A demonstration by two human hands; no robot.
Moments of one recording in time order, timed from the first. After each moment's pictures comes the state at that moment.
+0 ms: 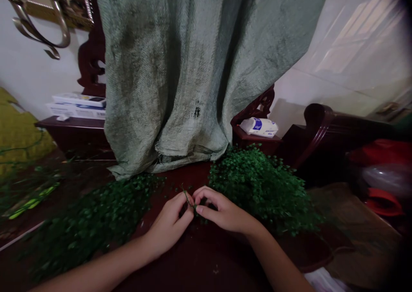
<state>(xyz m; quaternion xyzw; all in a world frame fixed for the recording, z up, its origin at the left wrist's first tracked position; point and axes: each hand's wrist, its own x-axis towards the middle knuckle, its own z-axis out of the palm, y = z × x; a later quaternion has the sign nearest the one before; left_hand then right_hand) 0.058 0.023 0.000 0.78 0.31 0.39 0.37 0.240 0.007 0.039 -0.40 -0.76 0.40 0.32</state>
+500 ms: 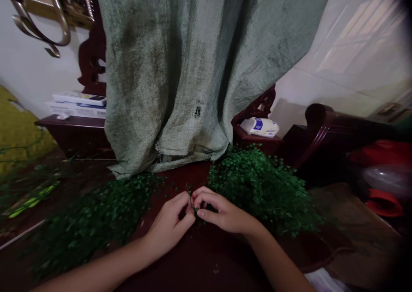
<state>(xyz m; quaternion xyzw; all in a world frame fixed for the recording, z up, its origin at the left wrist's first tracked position) 0.056 0.020 -0.003 0.80 0.33 0.38 0.33 0.243 0.007 0.042 -0.35 -0.79 0.41 0.29</state>
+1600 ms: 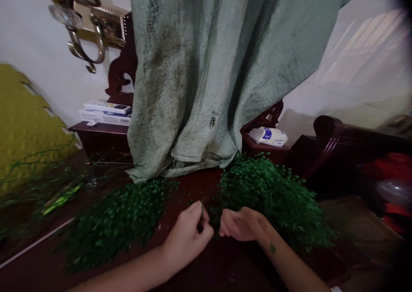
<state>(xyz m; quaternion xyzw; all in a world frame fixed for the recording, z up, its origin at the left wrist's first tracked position) 0.061 0.002 -0.005 0.80 0.30 0.44 0.27 0.261 0.021 0.009 -0.01 -0.60 0.73 0.33</state>
